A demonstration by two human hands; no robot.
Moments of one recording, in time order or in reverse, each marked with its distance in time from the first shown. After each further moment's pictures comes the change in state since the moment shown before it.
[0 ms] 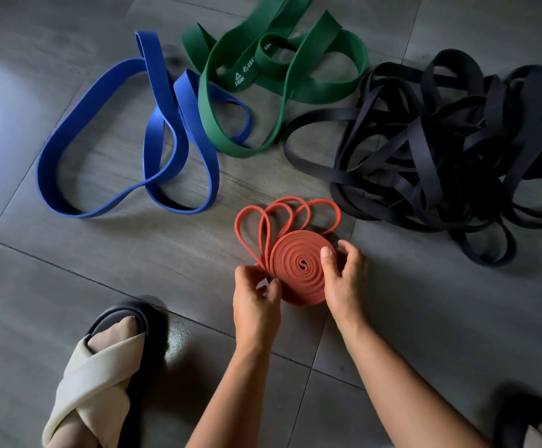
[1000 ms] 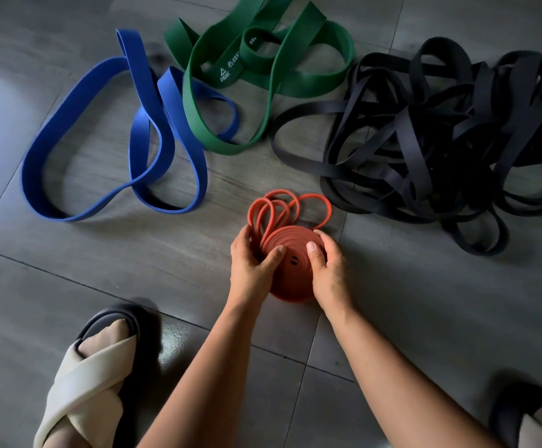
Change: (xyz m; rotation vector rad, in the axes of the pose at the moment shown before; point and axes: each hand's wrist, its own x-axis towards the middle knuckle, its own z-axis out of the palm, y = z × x) left_hand 0.031 0.023 0.005 -0.071 -0.208 -0.102; right_hand 0.005 -0.007 0.005 0.057 -0.173 0.047
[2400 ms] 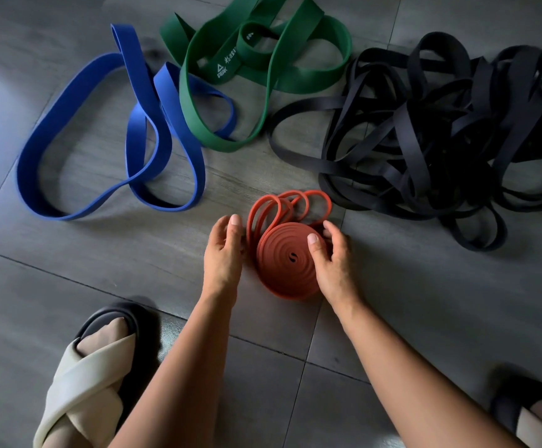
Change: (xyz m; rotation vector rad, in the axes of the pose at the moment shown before) left_hand 0.021 0.001 -0.021 -0.095 0.115 0.041; right_hand 0.008 0.004 -0.010 -0.100 0.043 -0.110
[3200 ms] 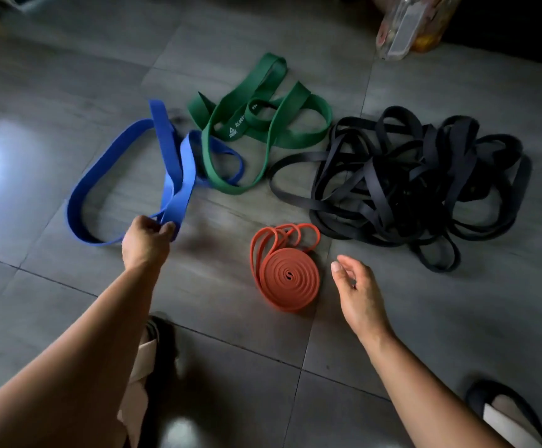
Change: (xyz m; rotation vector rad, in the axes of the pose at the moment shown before) left_hand 0.036 0.078 -0.104 0.640 0.388 0.110; right_hand -0.042 -0.026 -0.065 0.002 0.039 -0.015
